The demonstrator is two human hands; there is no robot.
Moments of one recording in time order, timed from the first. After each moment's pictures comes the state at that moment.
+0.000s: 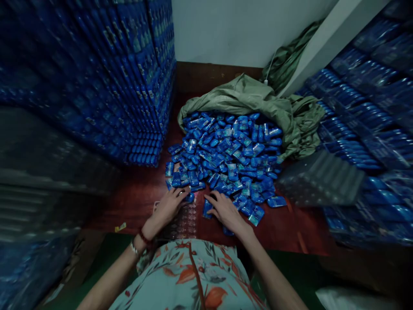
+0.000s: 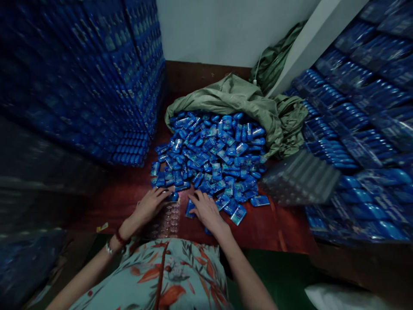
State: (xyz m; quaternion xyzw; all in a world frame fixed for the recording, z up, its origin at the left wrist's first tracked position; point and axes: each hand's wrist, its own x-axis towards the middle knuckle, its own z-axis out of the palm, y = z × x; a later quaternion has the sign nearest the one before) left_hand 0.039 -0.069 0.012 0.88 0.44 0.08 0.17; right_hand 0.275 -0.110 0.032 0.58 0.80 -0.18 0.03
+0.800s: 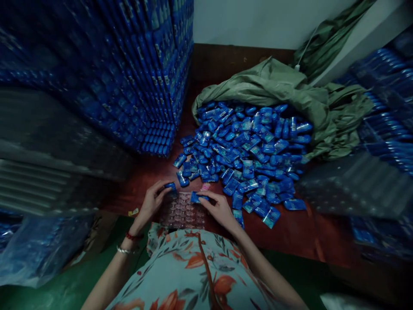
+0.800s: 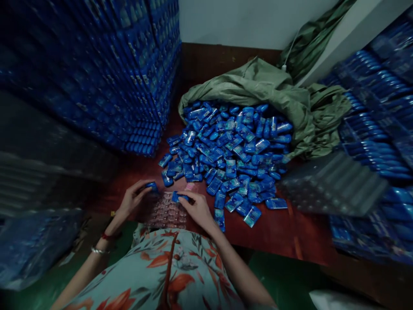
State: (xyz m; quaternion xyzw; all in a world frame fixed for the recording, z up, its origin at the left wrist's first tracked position) left_hand -0.028 -0.076 0.019 0.62 0.56 0.37 0.40; right_hand 0.220 -0.106 0.025 0.54 0.60 -0.49 -0.33
